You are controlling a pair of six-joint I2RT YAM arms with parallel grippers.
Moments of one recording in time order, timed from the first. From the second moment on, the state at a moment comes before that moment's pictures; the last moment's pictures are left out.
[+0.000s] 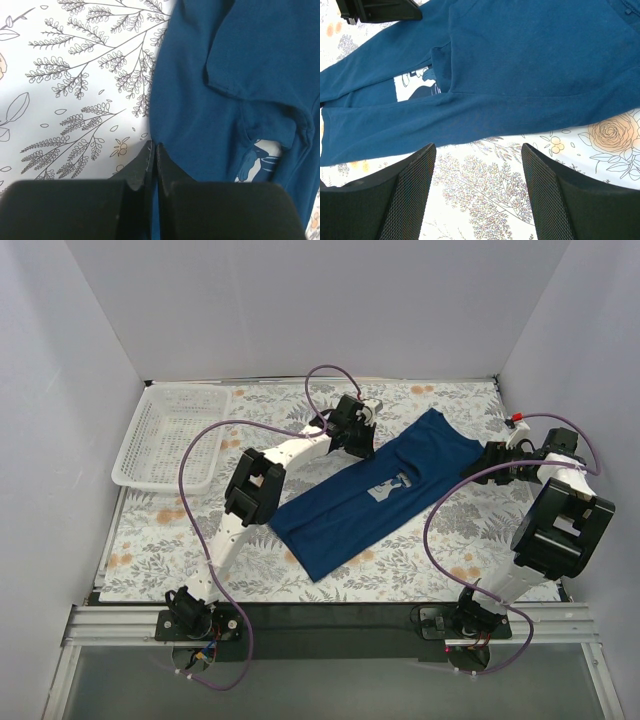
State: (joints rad) left arm -0.66 2.56 2.16 -0.37 0.30 -0.24; right arm -0.49 1.66 1.09 -0.59 -0.97 -0.48
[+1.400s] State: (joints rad) left arm -0.35 1.88 1.47 -0.25 0.19 -0.43; right arm 0.25 1.82 1.02 -0.35 -0.90 -0.08
